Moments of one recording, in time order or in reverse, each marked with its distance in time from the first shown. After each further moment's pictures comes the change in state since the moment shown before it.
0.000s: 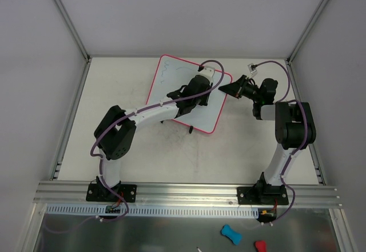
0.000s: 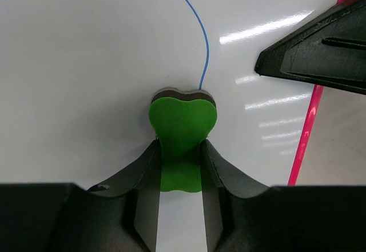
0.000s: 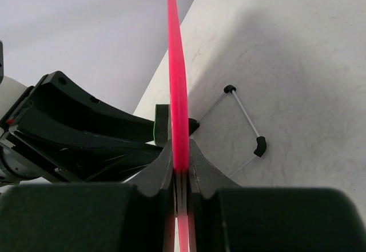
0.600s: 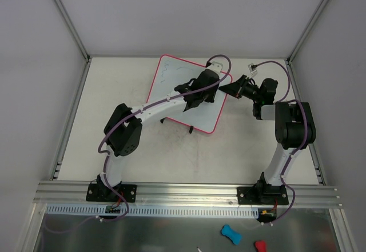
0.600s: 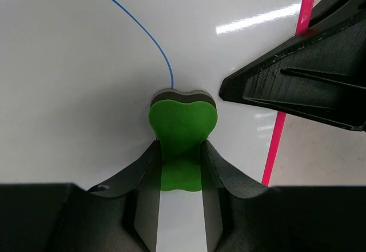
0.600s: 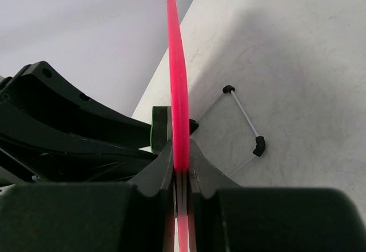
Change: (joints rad) left arm -0.013 0.105 0.231 -0.185 -0.004 -0.030; right arm -0.003 0.002 0.000 -0.004 0.003 -0.005
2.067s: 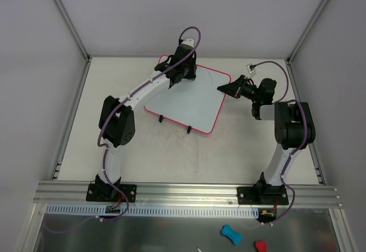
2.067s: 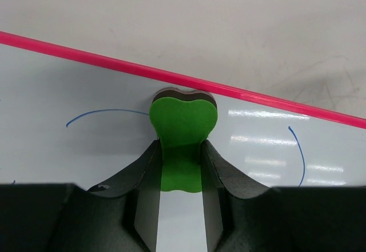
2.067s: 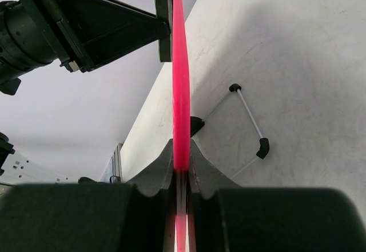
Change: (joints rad) left arm 0.244 0.053 0.207 -0.138 0.084 -0.096; right arm 0.015 0.000 0.000 -0.002 0.006 0.028
